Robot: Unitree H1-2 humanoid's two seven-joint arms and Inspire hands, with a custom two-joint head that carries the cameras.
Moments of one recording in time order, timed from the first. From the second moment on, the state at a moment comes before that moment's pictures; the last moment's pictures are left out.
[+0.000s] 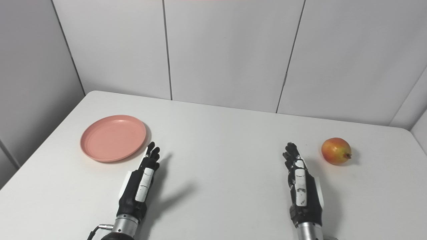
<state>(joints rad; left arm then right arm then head) 0.07 -0.12 0.02 -0.09 0.11 -0.01 -0.01 -0.09 -0.01 -0.01 0.08 0.15 -0.11 0.08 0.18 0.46</state>
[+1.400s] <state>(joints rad) 0.04 -0.11 -0.03 -0.06 0.04 -0.06 0.02 -0.14 -0.03 -0.02 0.15 0.19 -0.21 0.13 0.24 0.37</state>
